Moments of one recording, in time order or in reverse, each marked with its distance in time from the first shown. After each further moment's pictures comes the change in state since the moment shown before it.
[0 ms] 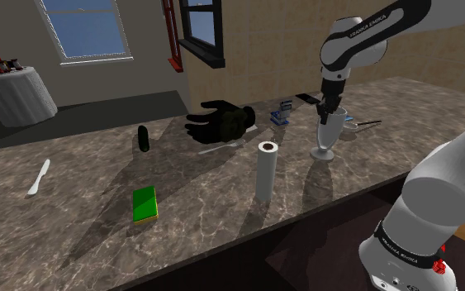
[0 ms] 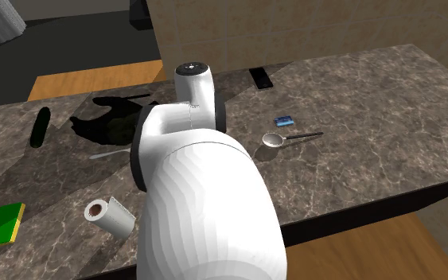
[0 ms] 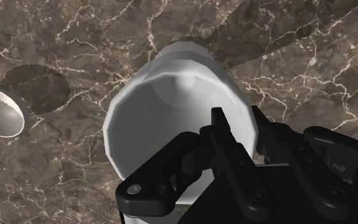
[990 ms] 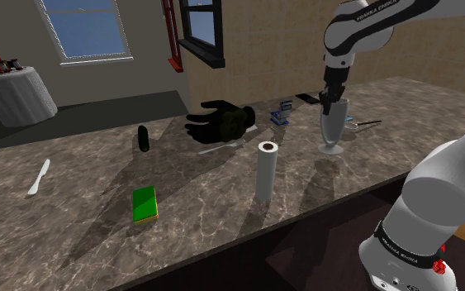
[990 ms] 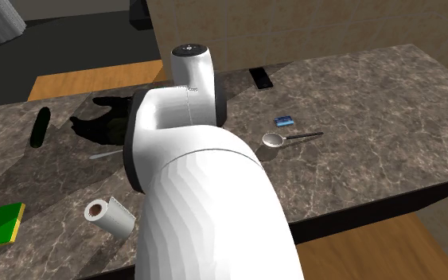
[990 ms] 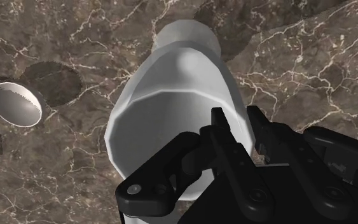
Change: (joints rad) arm -0.001 -0.047 0.016 0.070 -0.002 -0.116 0.003
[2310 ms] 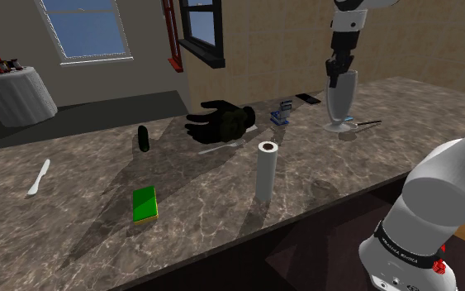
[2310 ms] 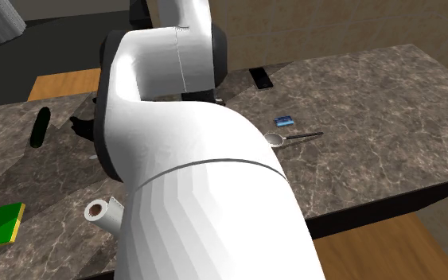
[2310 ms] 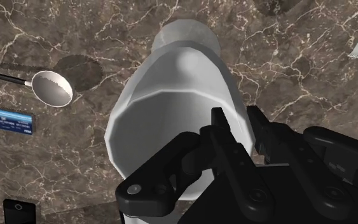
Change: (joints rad) arm 0.008 -0.039 0.033 0.237 0.014 -0.275 -0.004
